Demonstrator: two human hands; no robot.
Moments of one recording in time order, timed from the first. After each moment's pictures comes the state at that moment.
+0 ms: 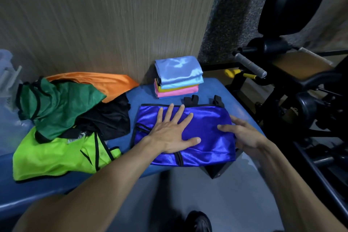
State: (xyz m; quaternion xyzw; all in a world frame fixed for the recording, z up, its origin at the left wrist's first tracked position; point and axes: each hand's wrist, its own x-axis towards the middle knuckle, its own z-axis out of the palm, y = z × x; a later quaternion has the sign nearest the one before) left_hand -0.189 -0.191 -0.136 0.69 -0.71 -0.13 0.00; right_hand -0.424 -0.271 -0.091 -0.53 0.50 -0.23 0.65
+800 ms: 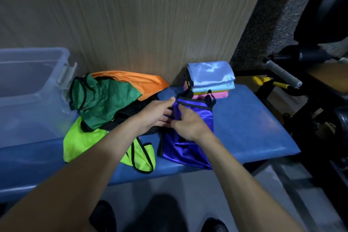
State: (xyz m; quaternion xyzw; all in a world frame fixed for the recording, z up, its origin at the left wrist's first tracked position) left_hand -0.084 -0.141 -0.082 0.64 -0.34 -0.51 0.47; right_hand -0.217 -0.197 -0.078 -0.82 0.41 -0.08 0.38
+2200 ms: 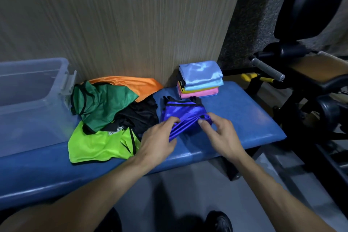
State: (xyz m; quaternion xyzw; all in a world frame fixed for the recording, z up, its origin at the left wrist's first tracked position) left_hand -0.139 -0.076 -0.113 0.72 -0.63 -0.01 0.29; right_hand -0.327 -0.180 -0.094 -0.82 0.33 -0.34 0.33
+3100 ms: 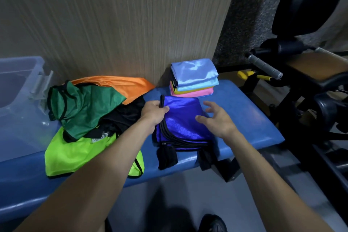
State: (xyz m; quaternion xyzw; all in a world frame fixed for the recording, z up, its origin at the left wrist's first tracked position) left_hand -0.096 -0.204 -0.132 0.72 -0.27 -0.36 0.53; right_hand -0.308 -0.252 -0.092 -0.71 0.51 -0.21 0.43
